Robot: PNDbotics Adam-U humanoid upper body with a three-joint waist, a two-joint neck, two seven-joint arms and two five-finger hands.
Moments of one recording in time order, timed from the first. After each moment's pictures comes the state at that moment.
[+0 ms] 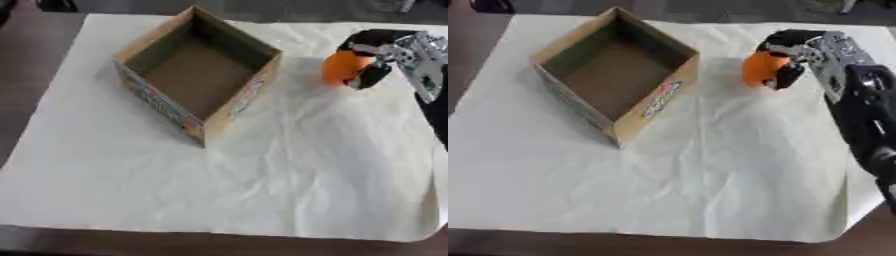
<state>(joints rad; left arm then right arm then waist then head) -0.12 0.11 0.40 -1.98 0.07 -0.32 0.10 -0.98 -0.60 0.13 -0.93 1.01 -0.26 0.56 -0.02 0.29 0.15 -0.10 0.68</state>
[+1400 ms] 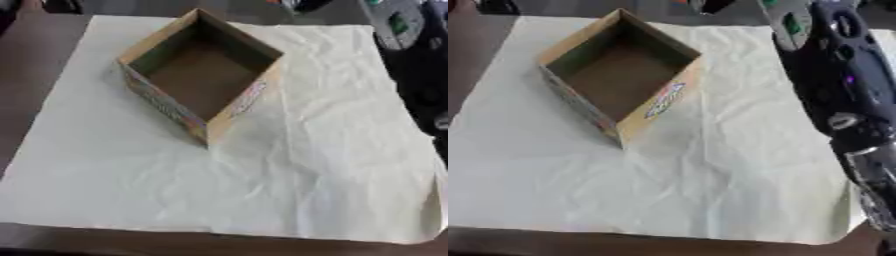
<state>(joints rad) -0.12 0.11 0.40 -1.98 0.07 -0.31 0.10 -1.18 -0.41 0.20 -1.20 0.94 0.01 0.50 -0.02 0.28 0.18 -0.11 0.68</state>
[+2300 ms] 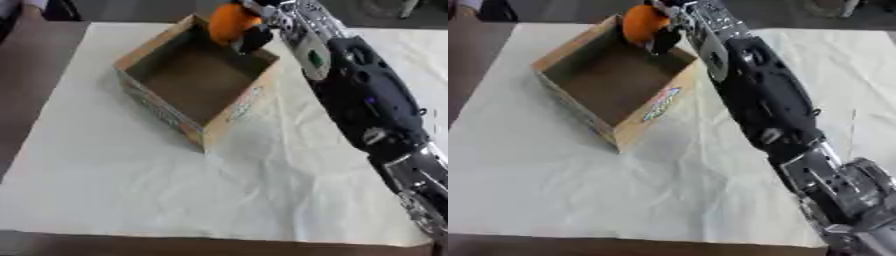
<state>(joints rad) -0.12 0.11 0.40 -1.98 0.08 -0.32 0.09 -1.20 -0.25 0.23 -0.96 1.06 0.04 0.46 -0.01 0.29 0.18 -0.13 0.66</state>
